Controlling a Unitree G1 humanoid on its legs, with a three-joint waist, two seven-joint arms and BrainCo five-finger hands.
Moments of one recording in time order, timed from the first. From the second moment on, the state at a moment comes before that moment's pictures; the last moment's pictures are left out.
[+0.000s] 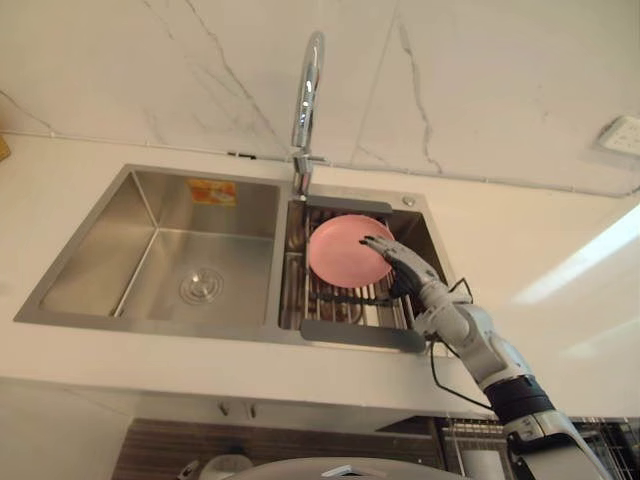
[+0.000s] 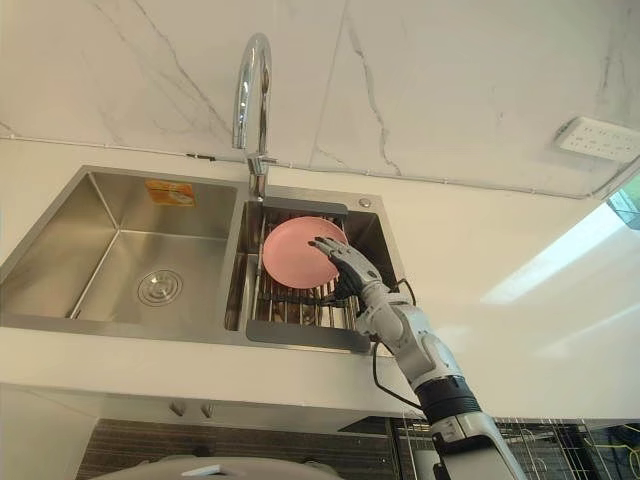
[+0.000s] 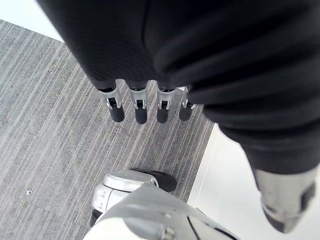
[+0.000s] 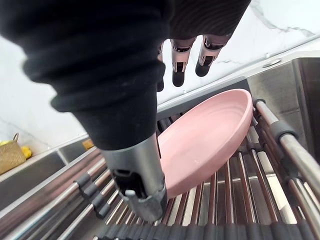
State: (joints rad) left arm 0.22 0.18 0.11 0.95 -0.25 0.33 0.10; right arm -0.24 -0.48 0.19 0.26 -0.72 -0.33 0.00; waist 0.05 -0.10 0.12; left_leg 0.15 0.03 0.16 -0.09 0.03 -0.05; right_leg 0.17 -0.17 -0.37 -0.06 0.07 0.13
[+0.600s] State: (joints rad) left arm 0.22 0.19 0.09 0.96 -0.24 0.34 0.08; right arm -0.27 -0.46 0.26 0.46 -1.12 -0.20 -0.39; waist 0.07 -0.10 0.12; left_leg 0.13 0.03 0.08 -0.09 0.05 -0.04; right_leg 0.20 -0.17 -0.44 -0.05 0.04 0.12
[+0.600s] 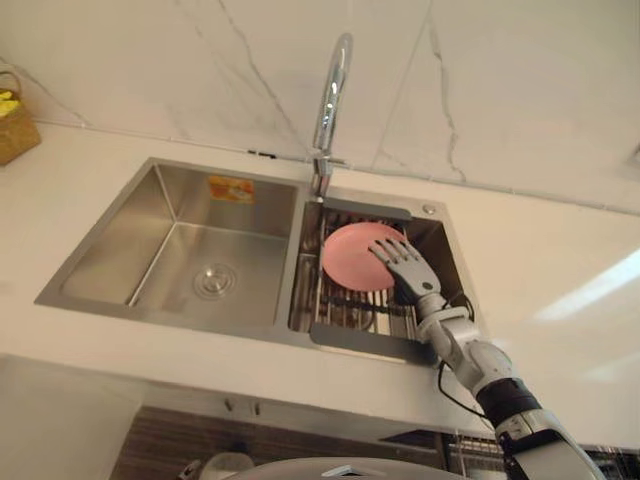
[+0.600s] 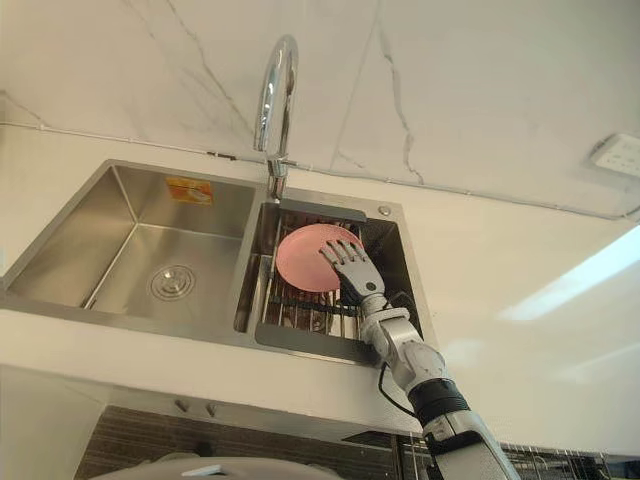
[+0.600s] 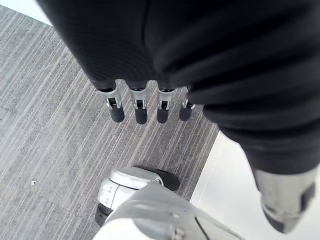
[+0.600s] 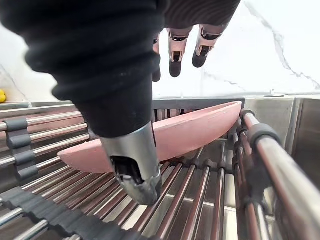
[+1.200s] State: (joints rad) left arm 0.22 0.19 0.08 0.96 -0.23 0.33 0.08; right arm -0.27 -0.43 0.31 0.54 -1.23 -0.08 -0.55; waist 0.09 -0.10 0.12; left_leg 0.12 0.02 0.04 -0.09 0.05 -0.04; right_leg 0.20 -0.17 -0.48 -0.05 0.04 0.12
